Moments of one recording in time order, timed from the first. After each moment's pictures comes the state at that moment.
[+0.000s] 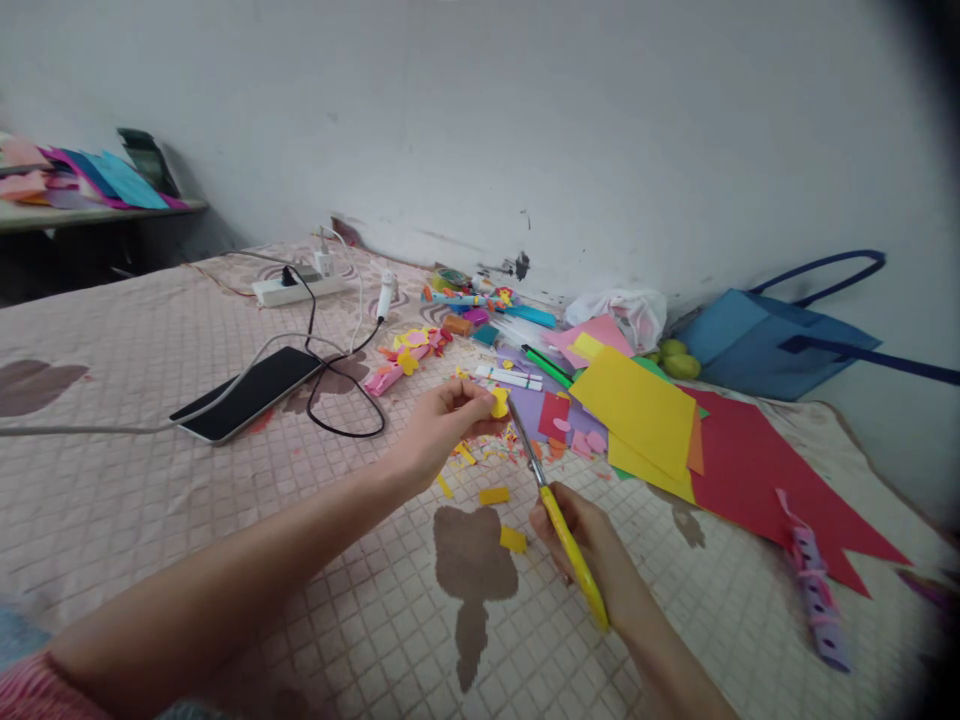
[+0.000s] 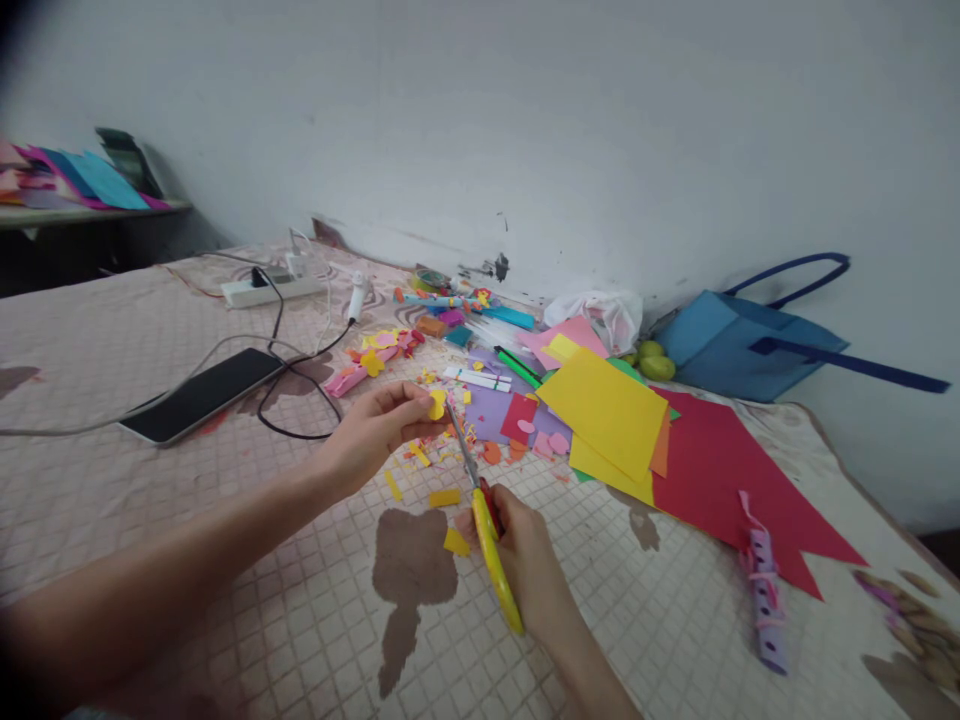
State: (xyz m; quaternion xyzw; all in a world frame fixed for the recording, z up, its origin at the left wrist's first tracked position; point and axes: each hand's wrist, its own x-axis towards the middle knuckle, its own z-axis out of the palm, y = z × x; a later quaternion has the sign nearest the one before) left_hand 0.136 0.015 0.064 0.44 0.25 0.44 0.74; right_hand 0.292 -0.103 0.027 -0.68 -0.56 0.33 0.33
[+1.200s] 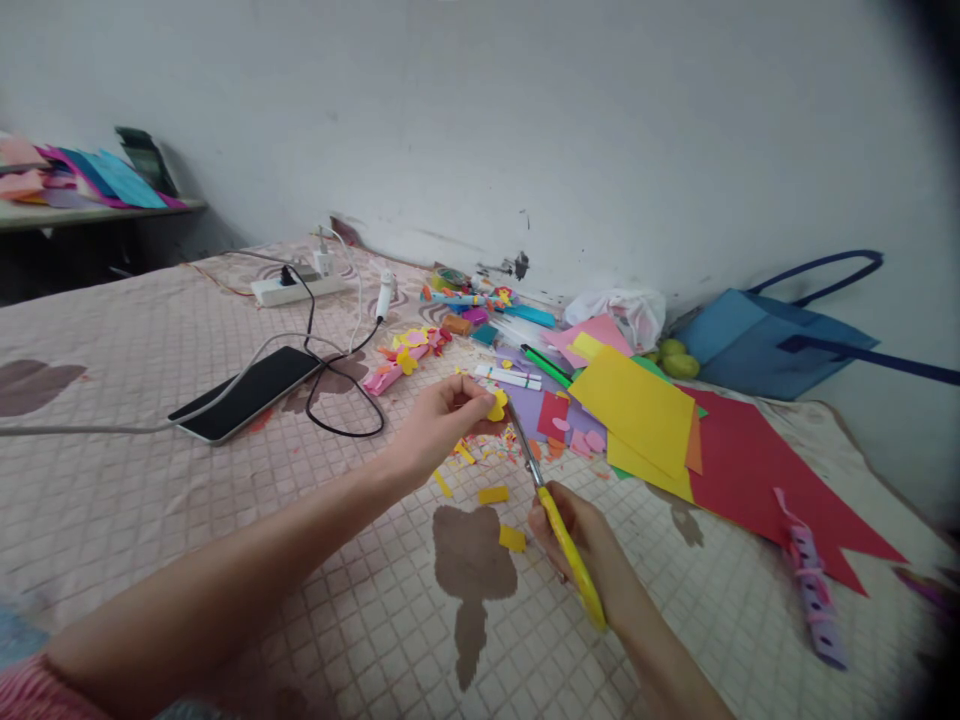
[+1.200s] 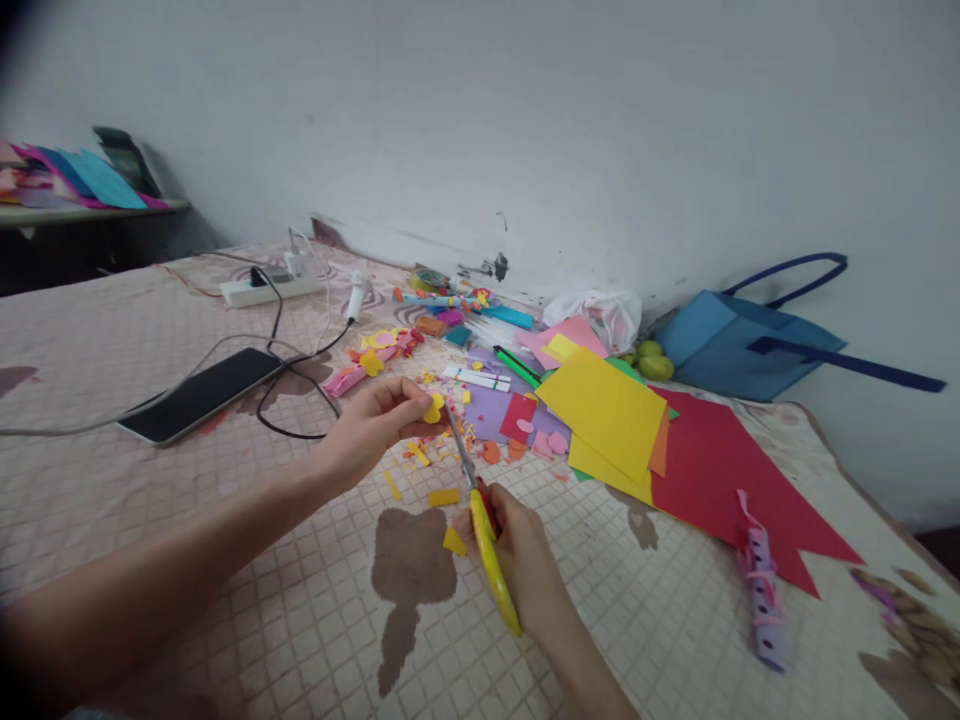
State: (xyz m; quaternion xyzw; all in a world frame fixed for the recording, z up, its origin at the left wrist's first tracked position) left_hand 0.133 0.018 0.065 0.50 0.24 0.44 0.71; right_hand 0.292 -0.102 0.022 -0.66 -0.57 0.33 0.36
